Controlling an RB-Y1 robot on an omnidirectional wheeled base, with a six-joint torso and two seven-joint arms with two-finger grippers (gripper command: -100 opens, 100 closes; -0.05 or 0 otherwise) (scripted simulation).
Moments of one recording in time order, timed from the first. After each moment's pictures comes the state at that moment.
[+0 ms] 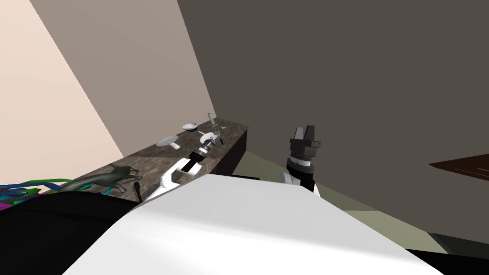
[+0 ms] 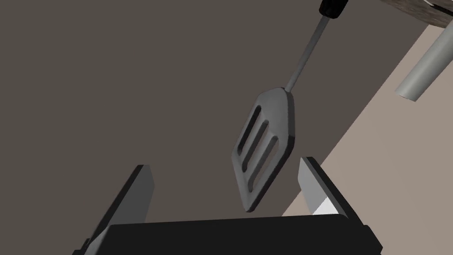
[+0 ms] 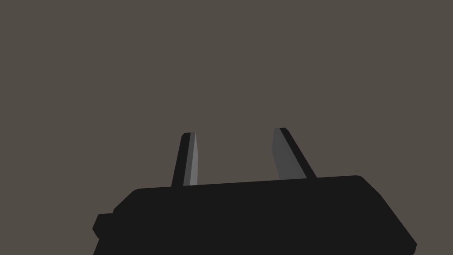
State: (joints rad) left arm 0.43 0.61 0.01 -1.99 -0.23 -0.17 -0.38; right arm 0.50 0.00 0.06 -2.31 0.12 -0.61 -0.01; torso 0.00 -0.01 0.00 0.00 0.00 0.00
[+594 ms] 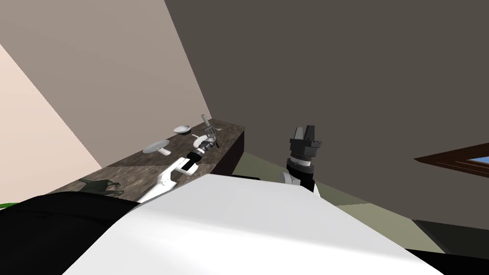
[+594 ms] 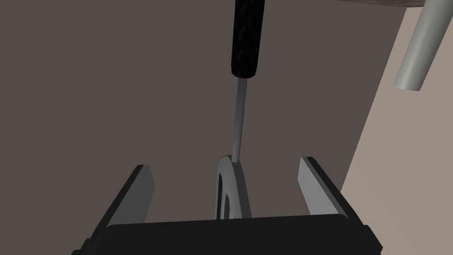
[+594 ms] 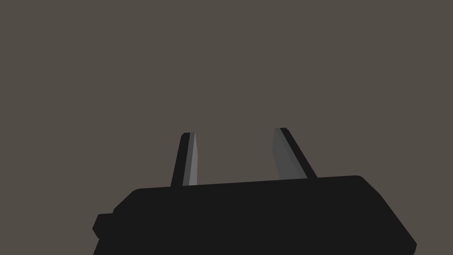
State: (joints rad) left arm 0.41 0.67 0.03 -1.88 -0.35 -0.10 -0.46; right arm 0.50 0.00 0.06 -2.31 0.12 -0.61 -0.01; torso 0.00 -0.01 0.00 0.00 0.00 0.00
